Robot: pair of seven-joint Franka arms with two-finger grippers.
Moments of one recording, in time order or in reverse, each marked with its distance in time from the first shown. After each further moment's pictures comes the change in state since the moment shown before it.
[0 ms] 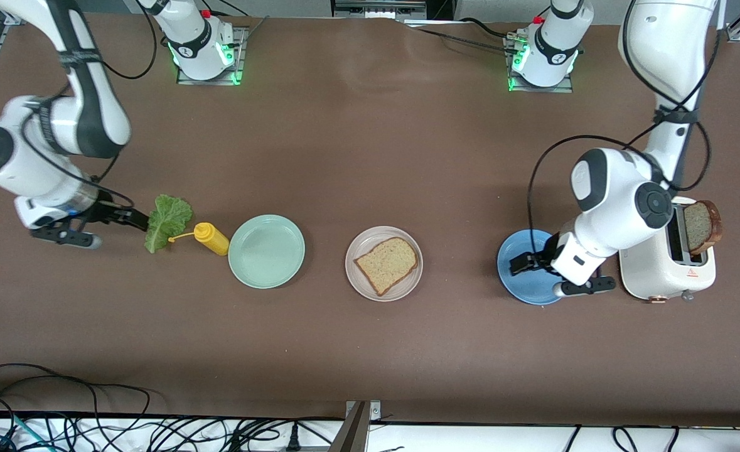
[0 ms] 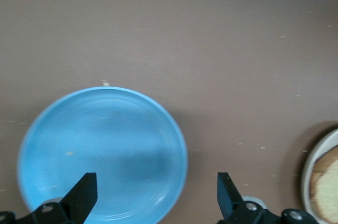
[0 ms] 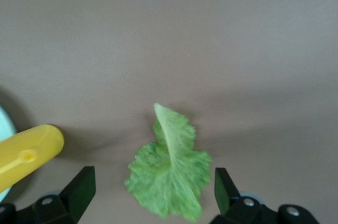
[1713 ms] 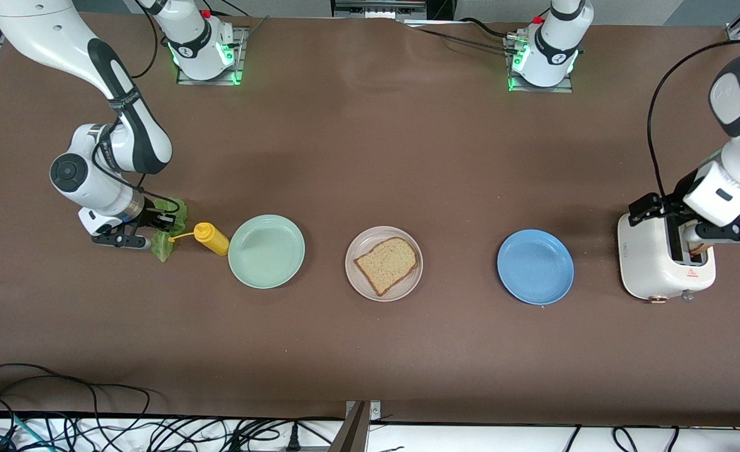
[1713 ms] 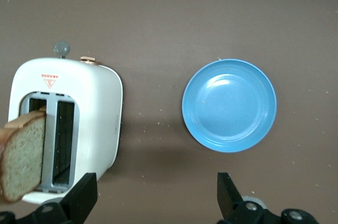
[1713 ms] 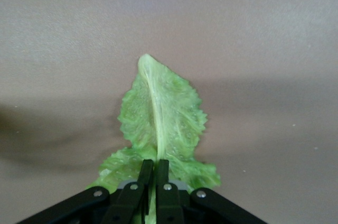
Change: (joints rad) left arm 0.050 -0.370 0.154 -0.054 0.178 -0.362 0.175; right arm 0.003 0.152 -0.005 -0.004 -0.018 0.066 -0.108
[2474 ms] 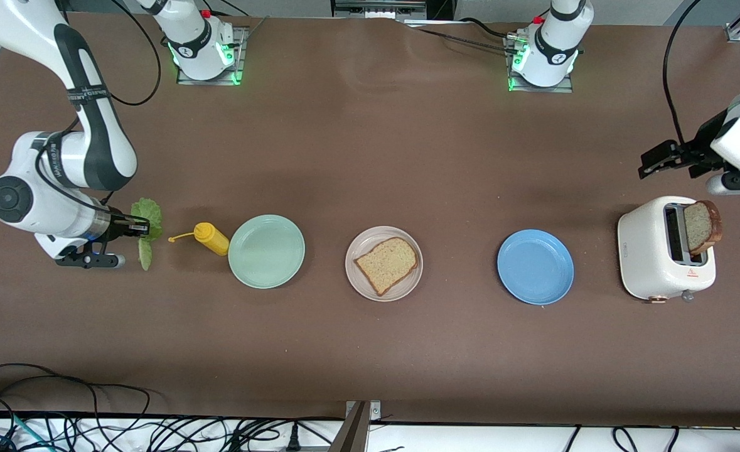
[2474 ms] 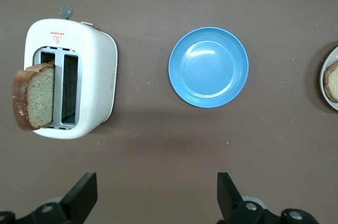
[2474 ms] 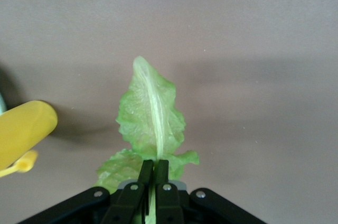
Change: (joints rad) left arm -0.017 -0.098 -0.019 0.128 -0.007 -0.310 -0.046; right arm 0.004 -0.009 0.009 0.346 -0.002 -0.483 -0.042
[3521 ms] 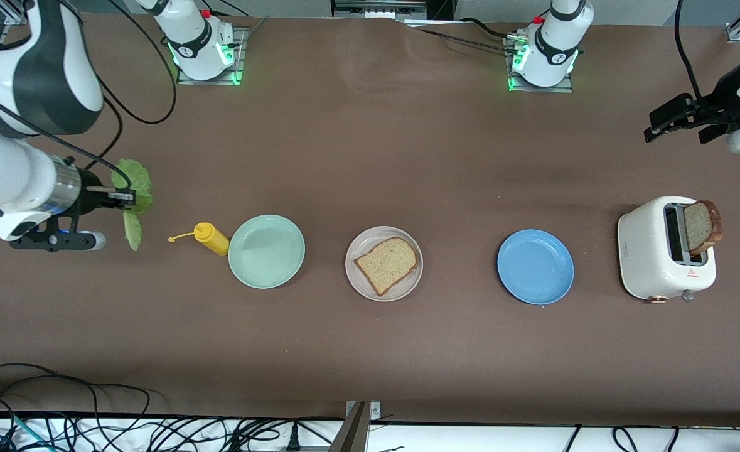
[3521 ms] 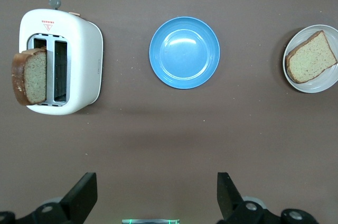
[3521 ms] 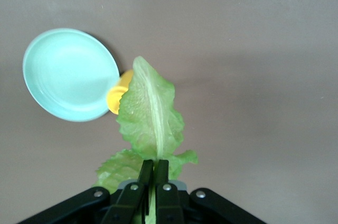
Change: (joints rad) left arm -0.002 -0.004 -0.038 0.169 -0.036 -0.209 -0.036; right arm 0.107 -0.038 0.084 0.443 0.017 -0.510 0.217
